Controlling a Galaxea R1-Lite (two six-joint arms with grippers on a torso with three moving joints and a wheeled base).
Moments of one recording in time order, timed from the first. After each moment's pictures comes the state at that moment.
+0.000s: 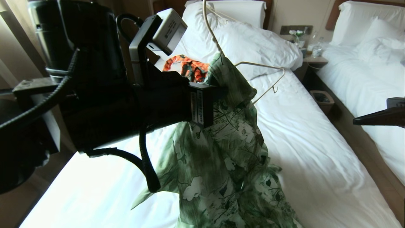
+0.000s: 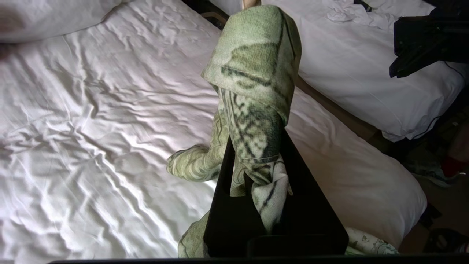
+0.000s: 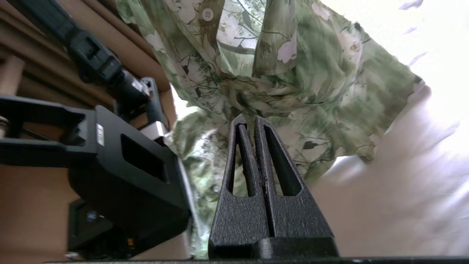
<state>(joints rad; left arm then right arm) -0.86 1.52 -1.14 -0.32 0.01 -0.01 -0.22 1.74 -1.73 1.34 1.26 -1.03</state>
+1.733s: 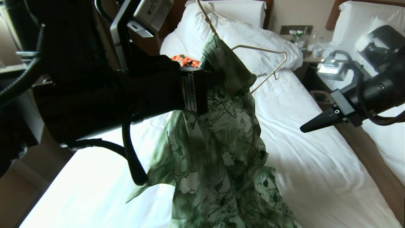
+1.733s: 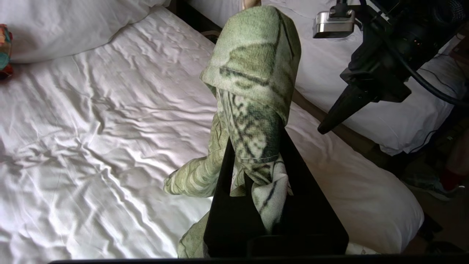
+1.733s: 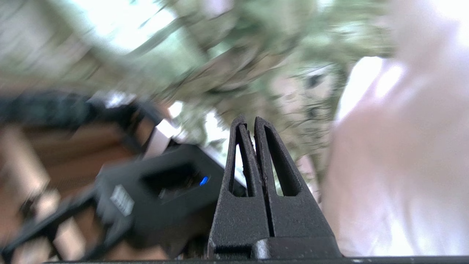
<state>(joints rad) -0.86 1.49 -1.17 -0.32 0.01 -0.01 0.22 1.81 -1.95 1.14 0.60 0.01</state>
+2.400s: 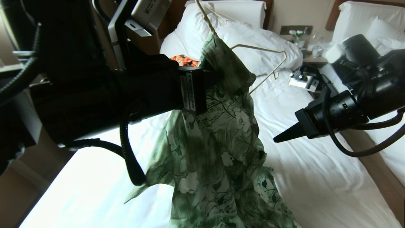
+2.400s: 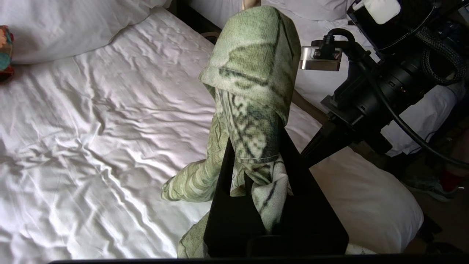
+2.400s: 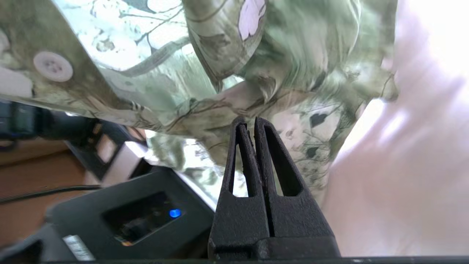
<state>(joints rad) -0.86 1.49 -1.17 -0.32 0.02 -0.01 0.42 1.74 -1.66 0.76 0.46 0.06</state>
